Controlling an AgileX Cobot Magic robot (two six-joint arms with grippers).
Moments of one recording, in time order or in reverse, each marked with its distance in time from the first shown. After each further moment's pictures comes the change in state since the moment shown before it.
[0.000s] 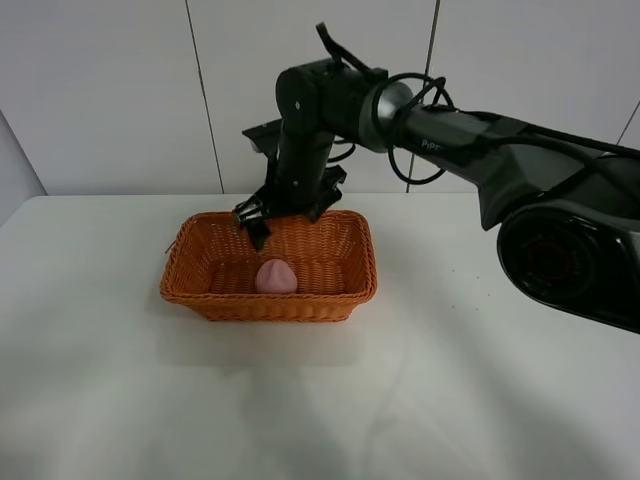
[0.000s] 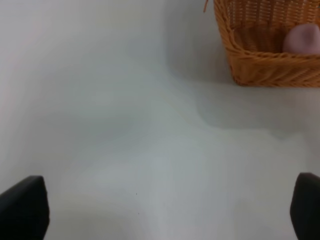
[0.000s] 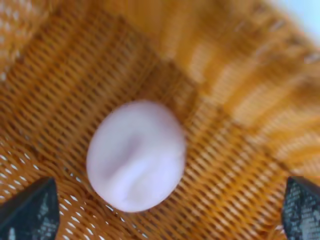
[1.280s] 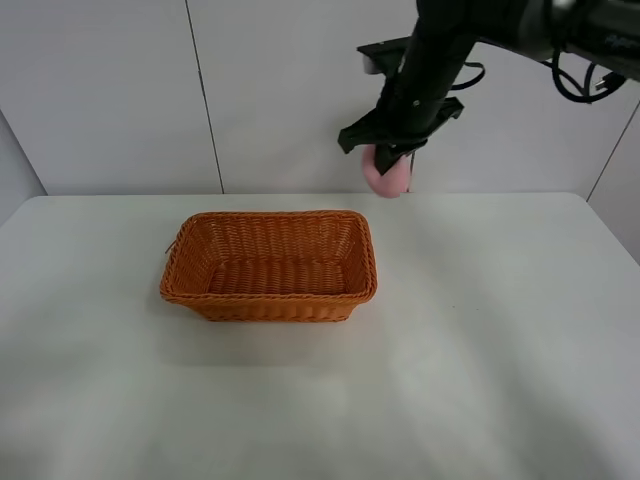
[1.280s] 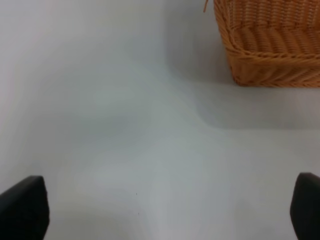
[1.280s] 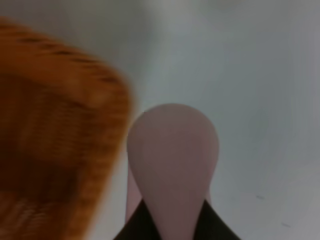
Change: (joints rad) left arm 0.000 0.000 0.000 0.000 0.000 0.000; right arm -0.243 -0.284 0.216 -0.015 0.044 -0.072
